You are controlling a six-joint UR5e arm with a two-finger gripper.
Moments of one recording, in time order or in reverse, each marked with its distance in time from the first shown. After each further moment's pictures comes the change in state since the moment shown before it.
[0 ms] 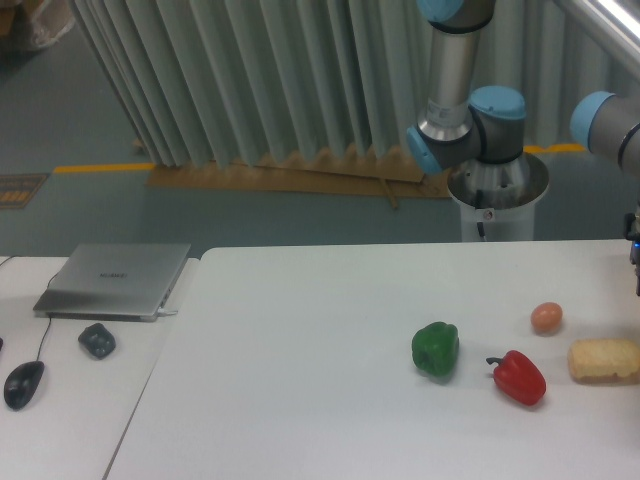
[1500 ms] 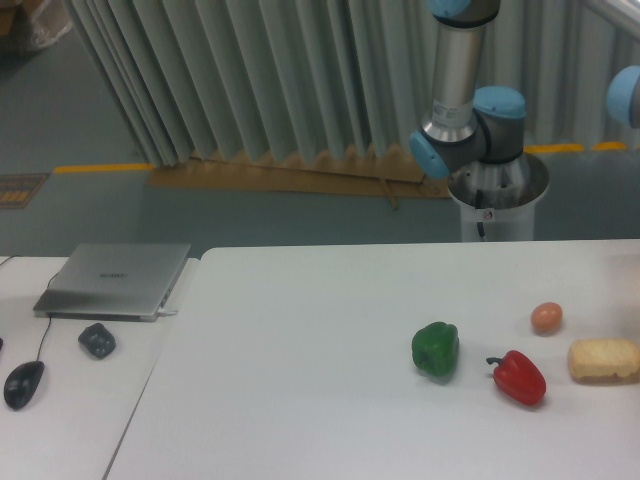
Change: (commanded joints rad) arm 0.195 0.043 0.008 0.047 -0.189 -0.665
